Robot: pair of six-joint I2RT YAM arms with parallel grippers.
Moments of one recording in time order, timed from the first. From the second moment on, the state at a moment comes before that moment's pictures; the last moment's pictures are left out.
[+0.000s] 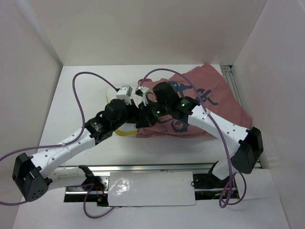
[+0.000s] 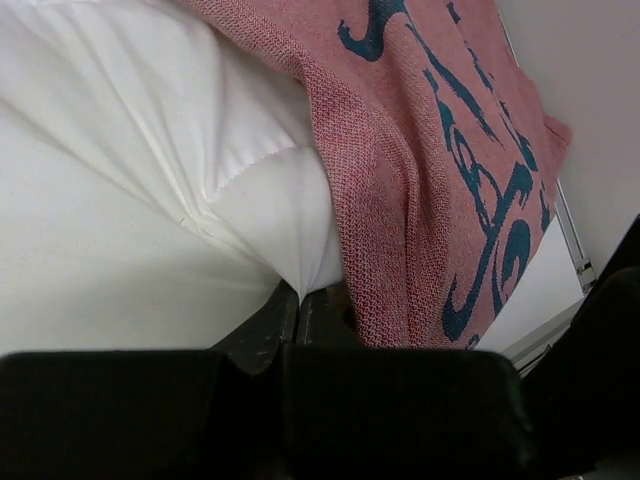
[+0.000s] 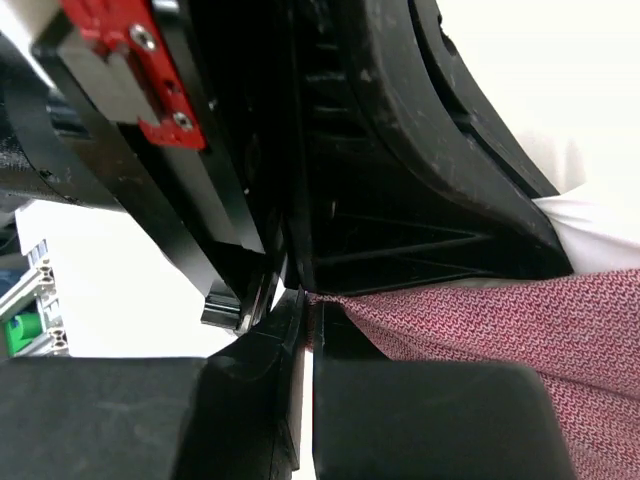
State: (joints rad) left arm -0.75 1.14 0.92 -0.18 -0.16 -0.61; right arm 0.84 1.48 1.36 -0.50 -0.56 0.24
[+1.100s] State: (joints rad) left arm -0.28 1.29 0.93 -0.42 -0.07 -0.68; right arm 0.72 2.14 2.07 -0.59 0.18 0.16
